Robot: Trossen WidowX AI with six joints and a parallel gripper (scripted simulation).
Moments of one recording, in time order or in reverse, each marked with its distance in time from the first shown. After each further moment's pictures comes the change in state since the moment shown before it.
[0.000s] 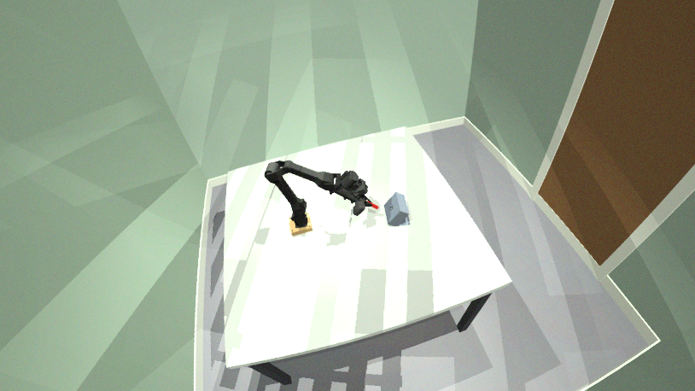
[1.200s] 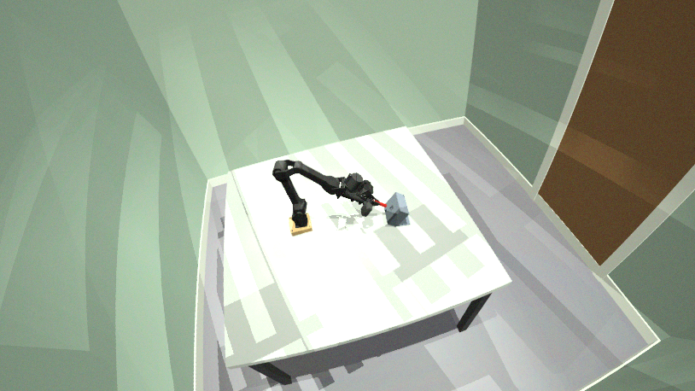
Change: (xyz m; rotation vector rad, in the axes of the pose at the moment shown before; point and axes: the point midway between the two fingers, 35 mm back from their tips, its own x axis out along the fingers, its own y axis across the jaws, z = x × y) arm 0.039 0.015 0.012 0.014 -0.123 0.032
